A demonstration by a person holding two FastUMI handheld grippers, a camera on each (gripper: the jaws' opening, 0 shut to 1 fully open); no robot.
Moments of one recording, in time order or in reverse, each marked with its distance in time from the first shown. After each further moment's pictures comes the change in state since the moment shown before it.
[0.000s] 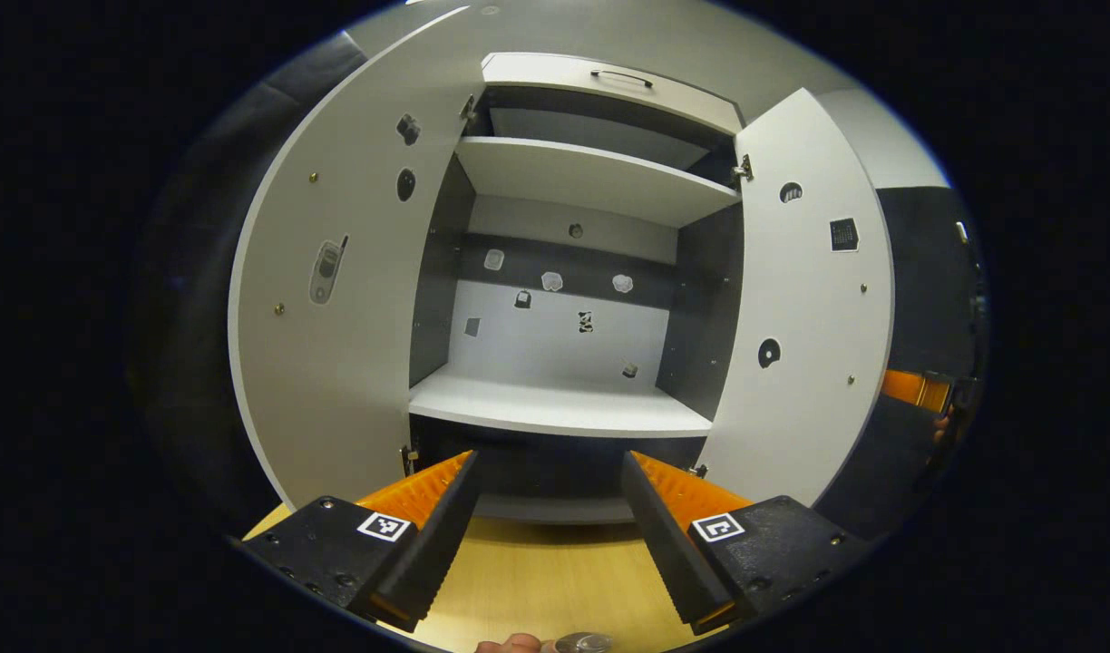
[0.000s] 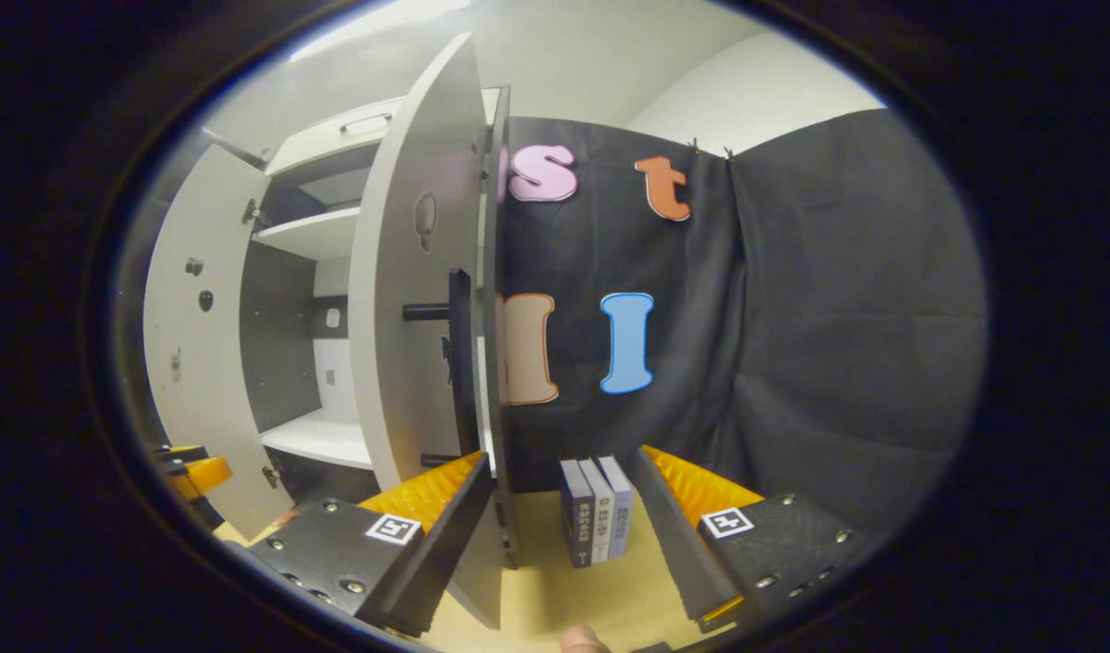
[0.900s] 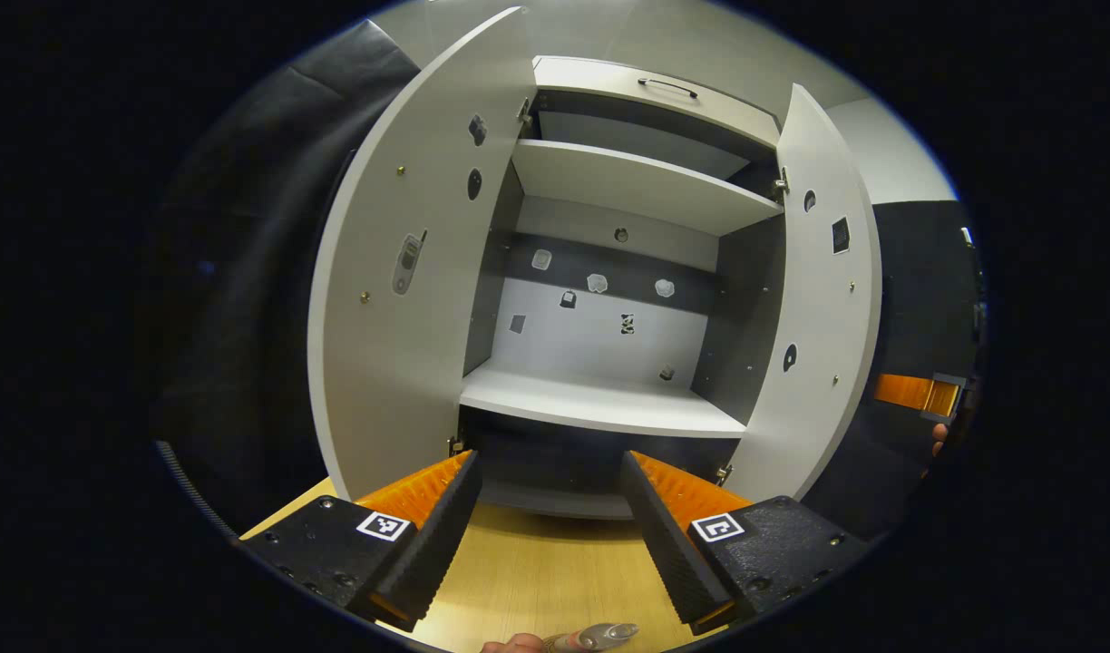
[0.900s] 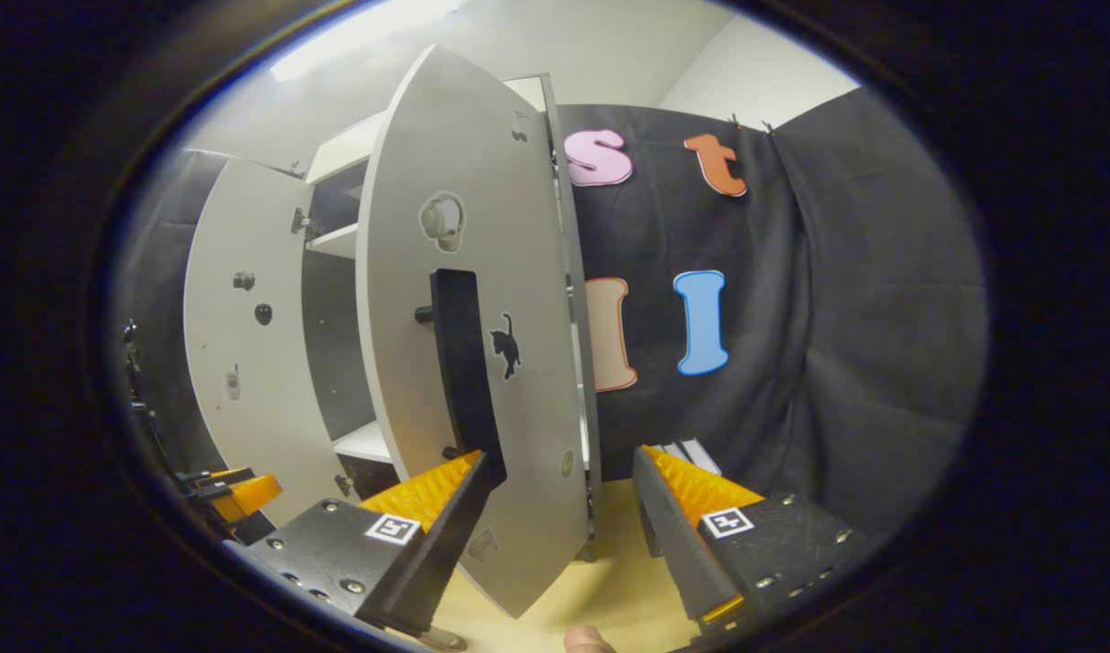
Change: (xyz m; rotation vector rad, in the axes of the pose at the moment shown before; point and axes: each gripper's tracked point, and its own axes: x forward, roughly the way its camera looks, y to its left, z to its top) left arm -0.025 0.051 0.001 -0.020 -0.012 0.121; right arm 0.002 0.081 -0.009 0.077 0.059 0.186
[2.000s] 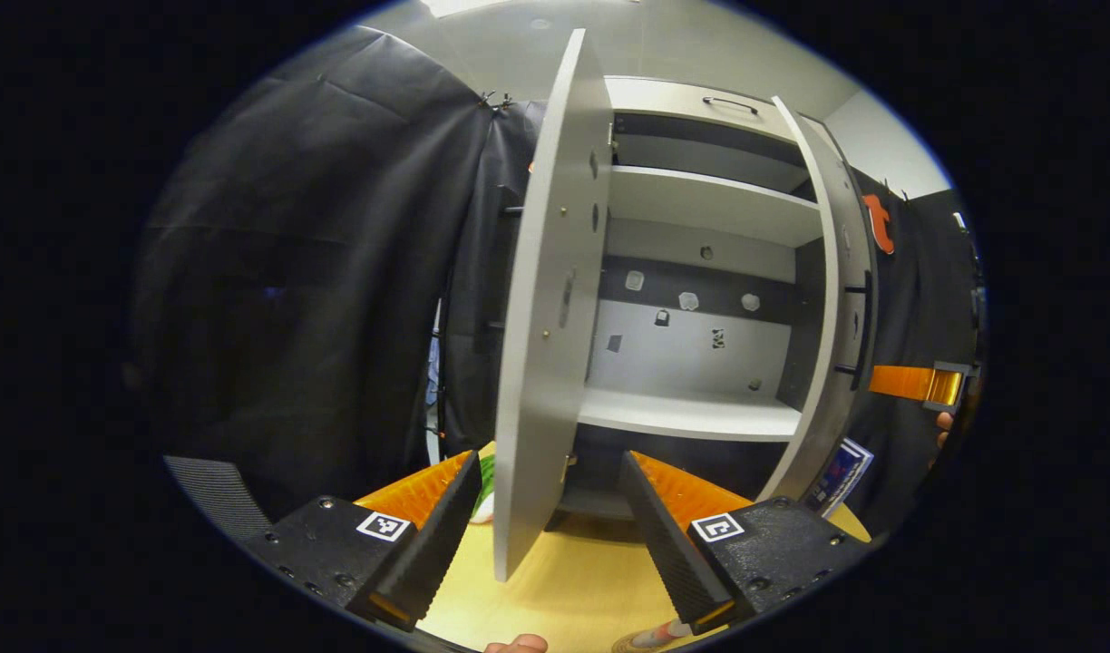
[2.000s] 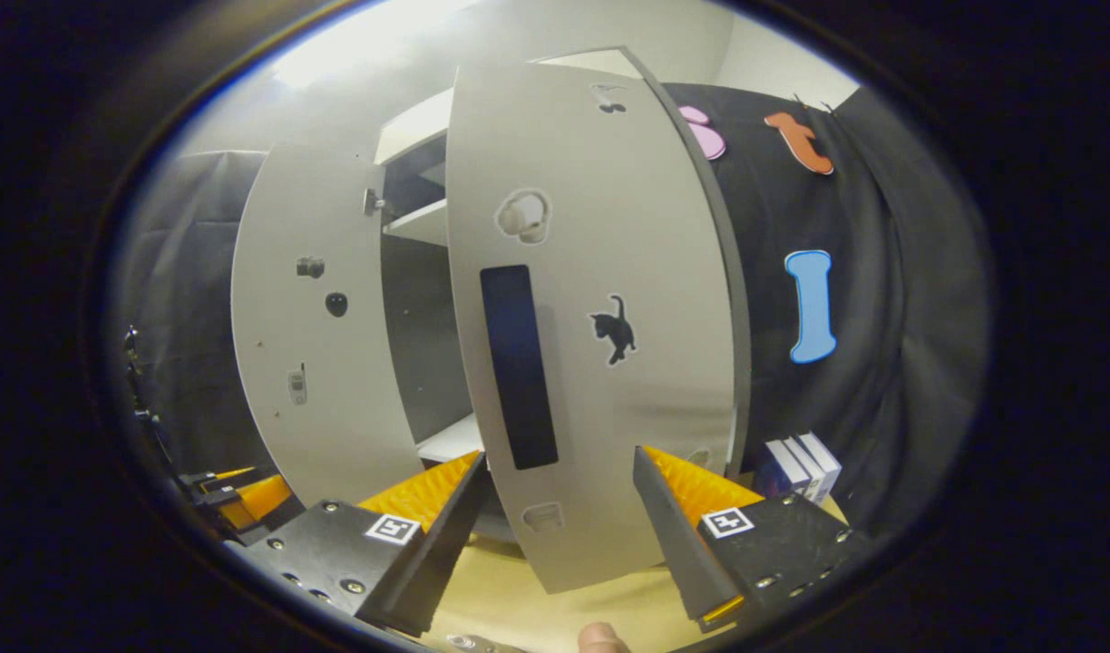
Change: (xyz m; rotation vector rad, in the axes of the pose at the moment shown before) left arm -0.035 0.111 0.024 0.047 -0.054 0.242; right arm 0.044 0.125 -0.023 0.010 0.046 0.242
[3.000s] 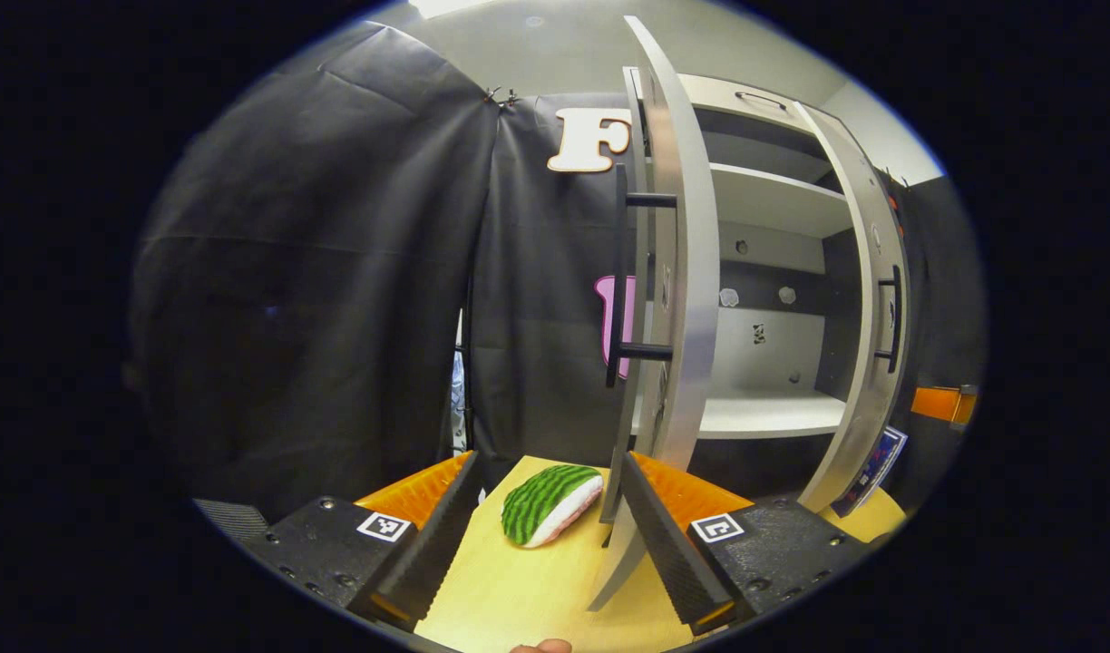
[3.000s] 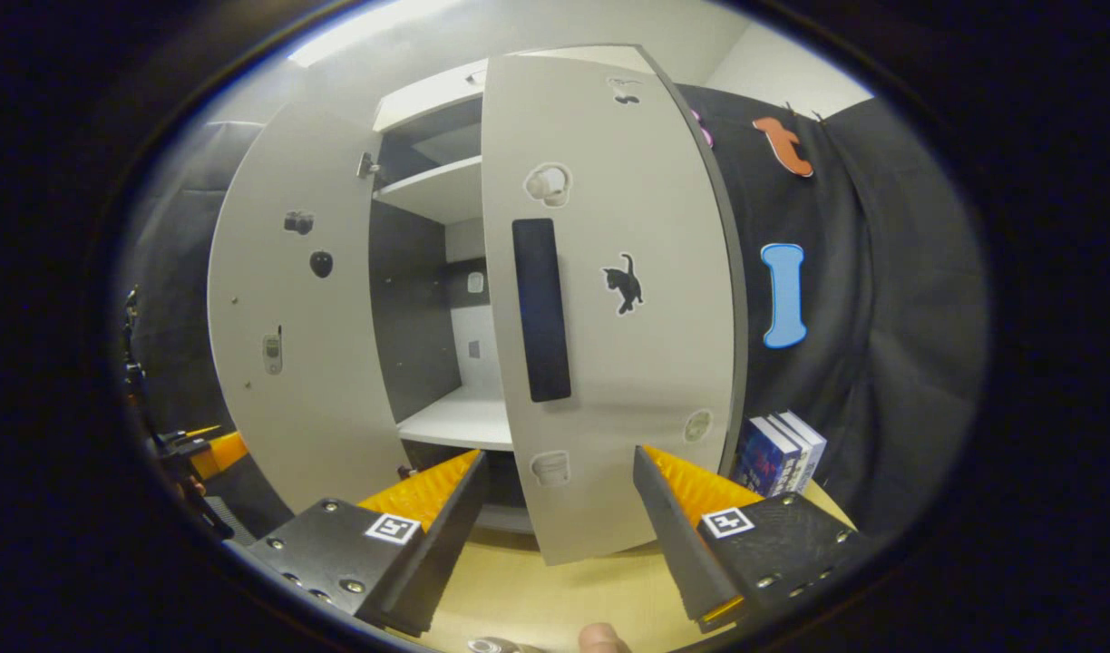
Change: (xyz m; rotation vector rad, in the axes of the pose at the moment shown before) left arm 0.050 0.079 0.011 0.066 -0.004 -0.032; right arm -0.009 0.025 -0.041 -0.023 0.021 -0.159
